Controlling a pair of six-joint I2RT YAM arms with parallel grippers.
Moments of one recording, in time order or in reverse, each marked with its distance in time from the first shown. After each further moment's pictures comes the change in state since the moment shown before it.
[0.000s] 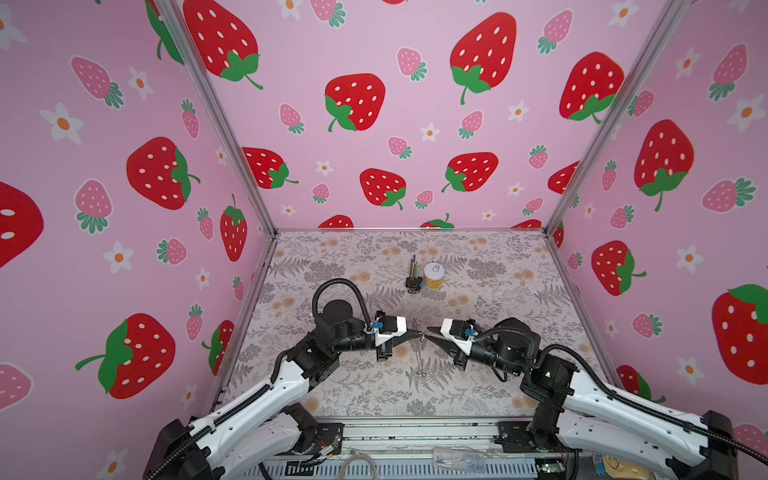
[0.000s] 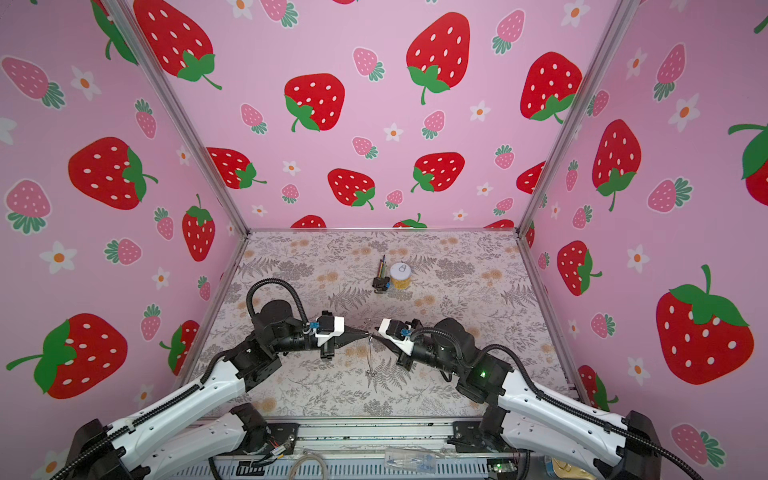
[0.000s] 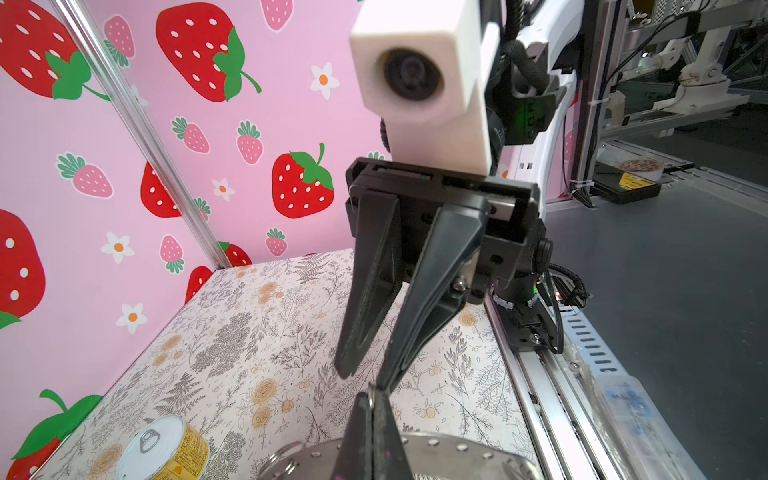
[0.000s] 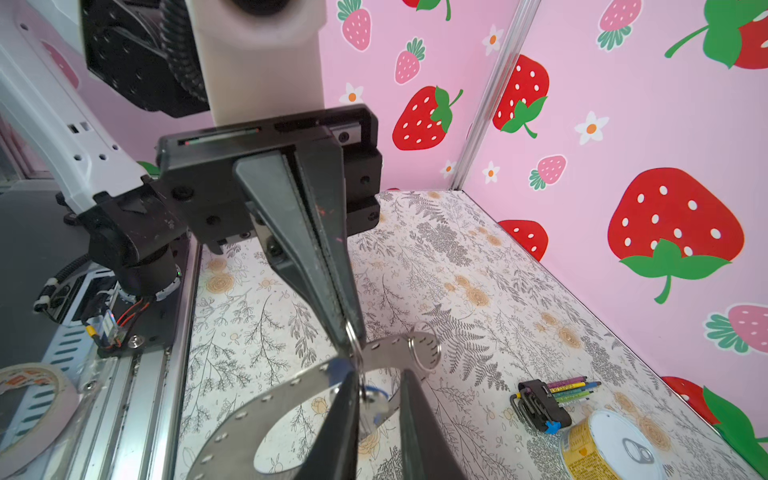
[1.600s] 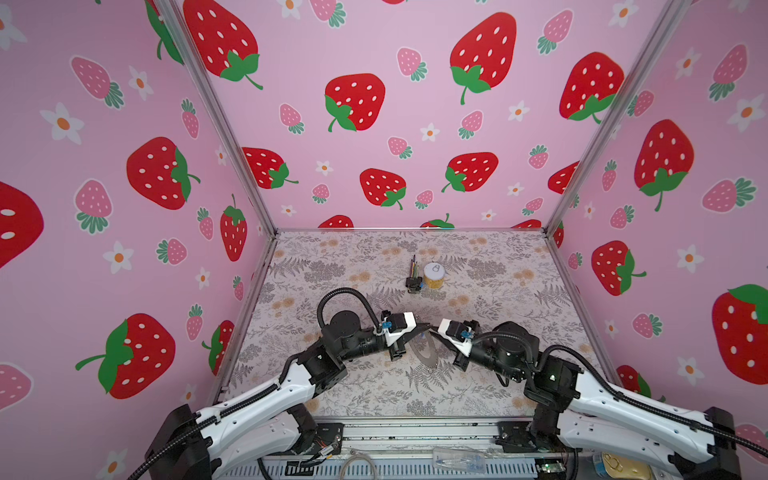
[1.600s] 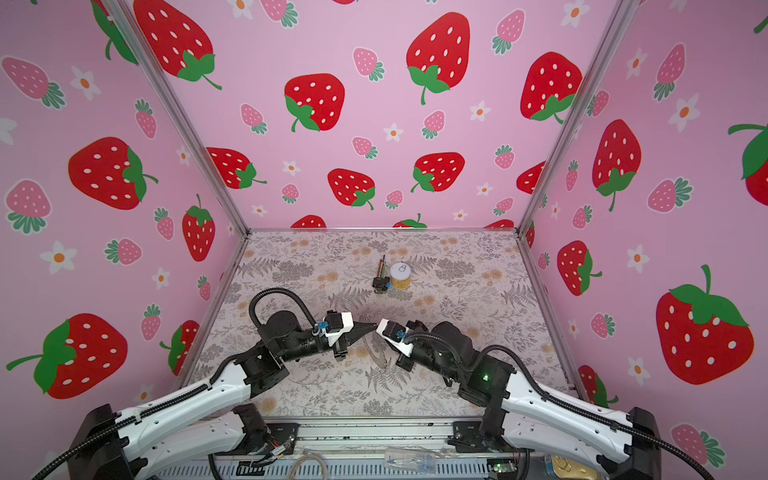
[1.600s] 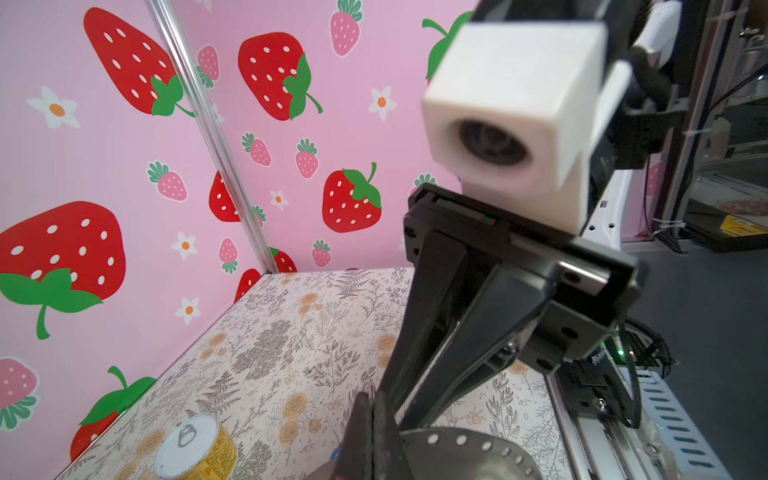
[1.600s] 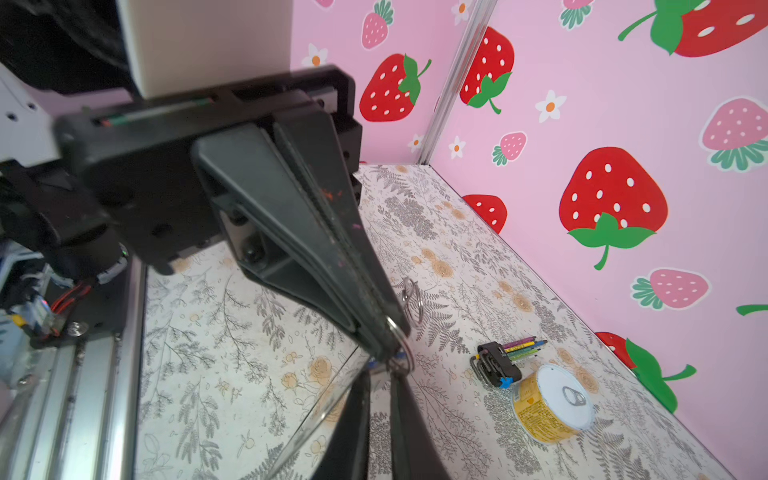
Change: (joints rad) left arm -0.138 0.032 -0.037 0.200 -0.285 -0.112; right arm 0.091 -0.065 0.027 -0.101 0.203 -0.030
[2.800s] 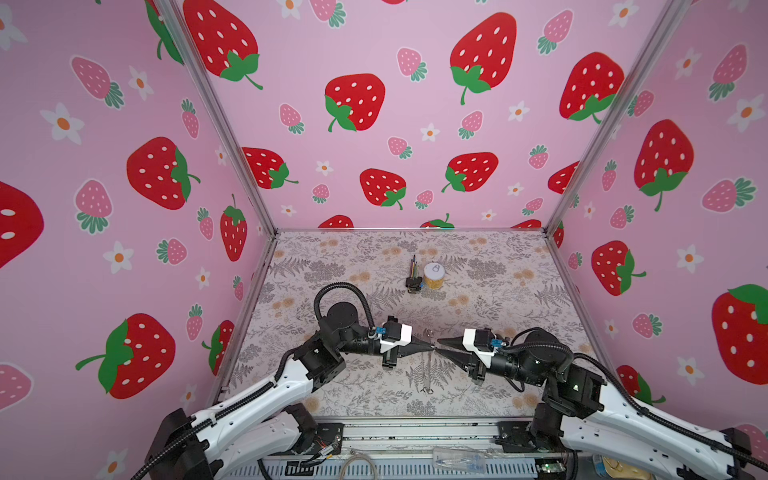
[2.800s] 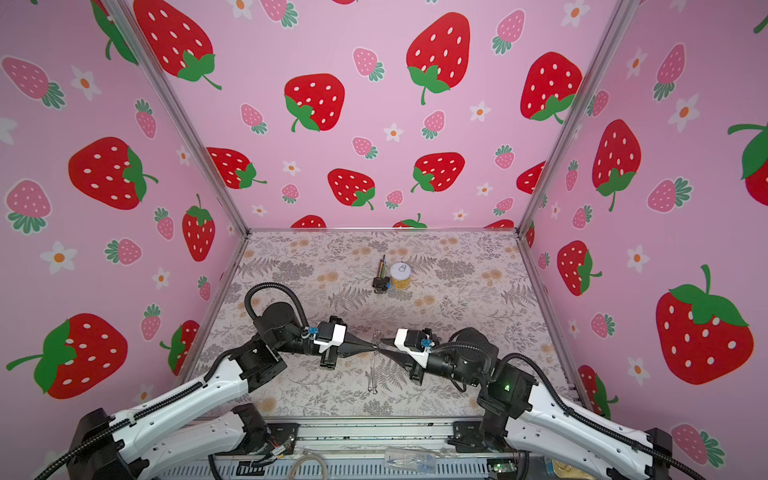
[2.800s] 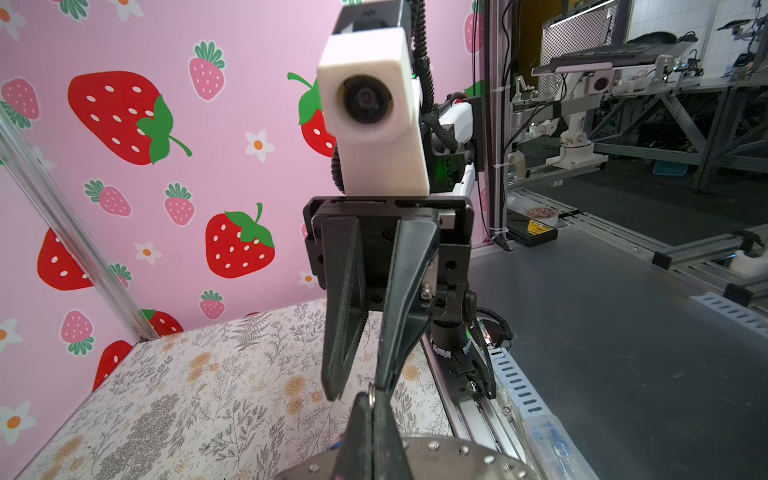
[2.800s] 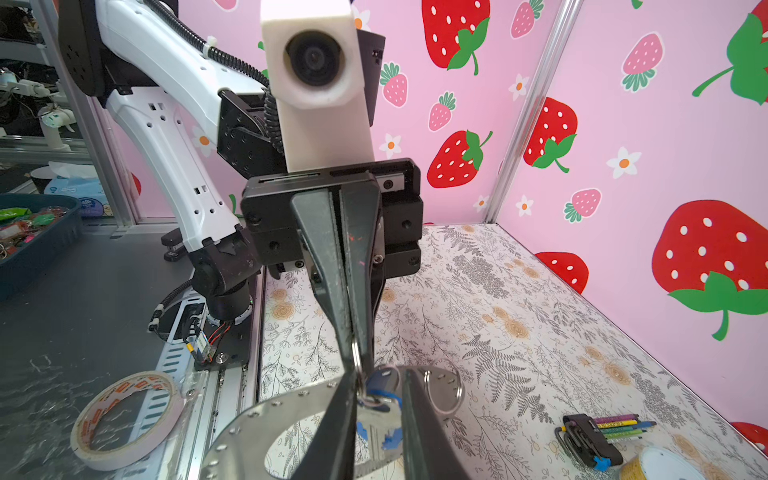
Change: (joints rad) left arm 0.035 0.000 0.077 -0.087 0.401 0.007; right arm -0.032 -0.121 -0.014 -0.001 -0.263 0.128
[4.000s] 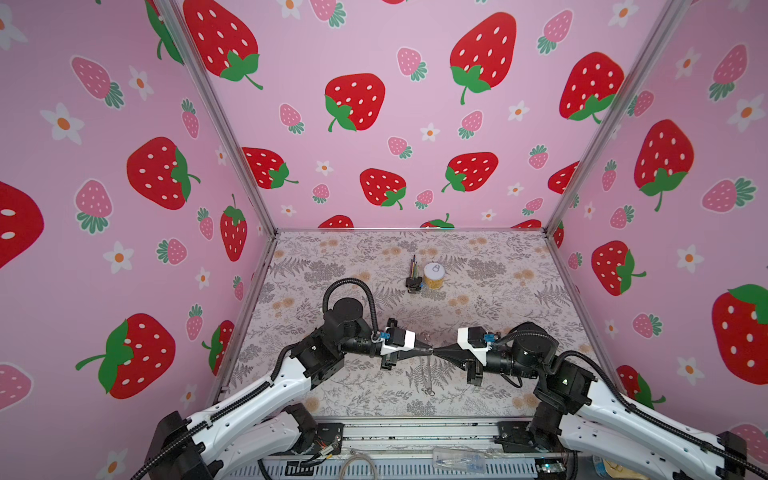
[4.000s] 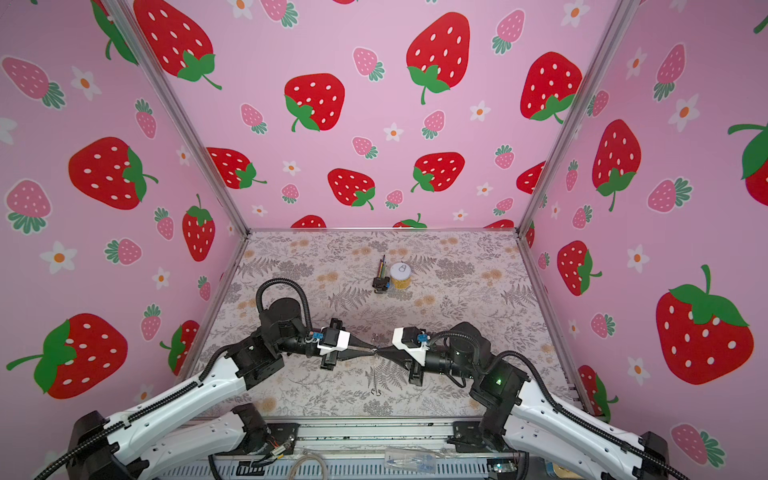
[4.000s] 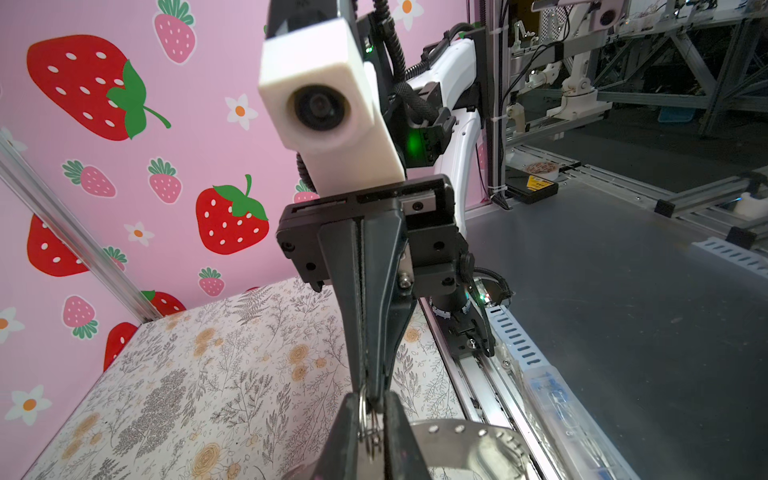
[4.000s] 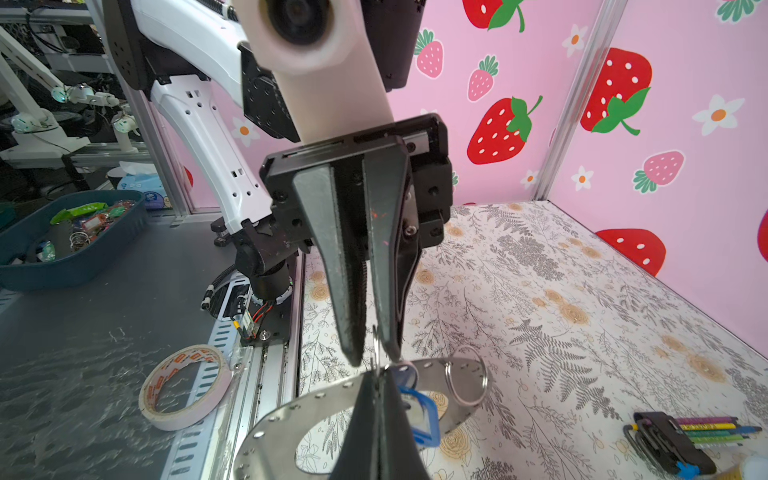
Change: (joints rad) left arm 0.006 -0.003 0.054 -0.234 -0.008 0.197; right arm -0.104 0.047 -0.042 0.024 -0.206 0.060
